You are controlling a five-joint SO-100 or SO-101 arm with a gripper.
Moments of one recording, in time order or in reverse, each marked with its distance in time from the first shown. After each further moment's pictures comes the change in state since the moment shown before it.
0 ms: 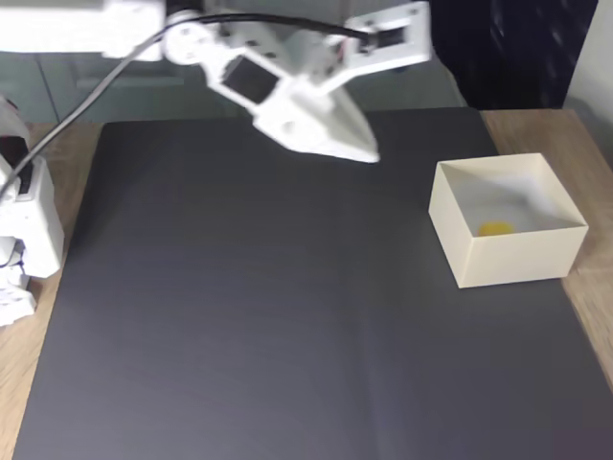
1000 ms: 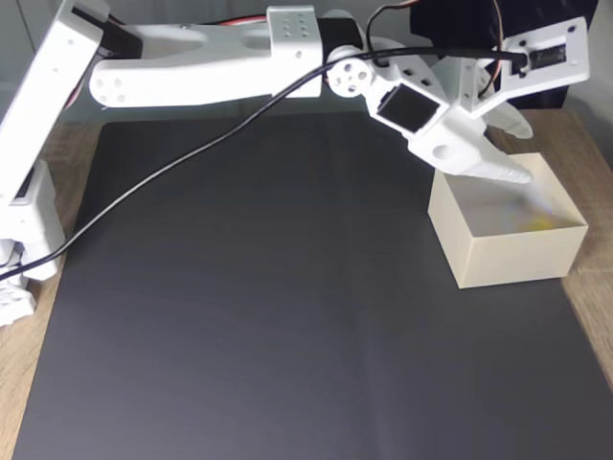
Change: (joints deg) arm 4.7 -57.8 -69.8 6.0 0.9
